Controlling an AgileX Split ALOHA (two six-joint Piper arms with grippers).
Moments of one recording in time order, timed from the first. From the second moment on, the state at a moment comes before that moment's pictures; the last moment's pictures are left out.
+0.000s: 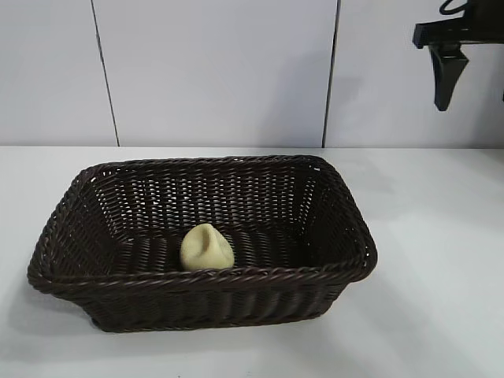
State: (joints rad) left arm -0.10 -0.01 -0.50 -0.06 1.11 0.05; right arm 0.05 1.90 -1.73 -0.11 1.23 0.13
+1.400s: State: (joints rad) left arm -0.10 -0.01 -0.50 -0.06 1.11 0.05; right arm 0.06 0.64 -0.48 -0.02 1.04 0.05
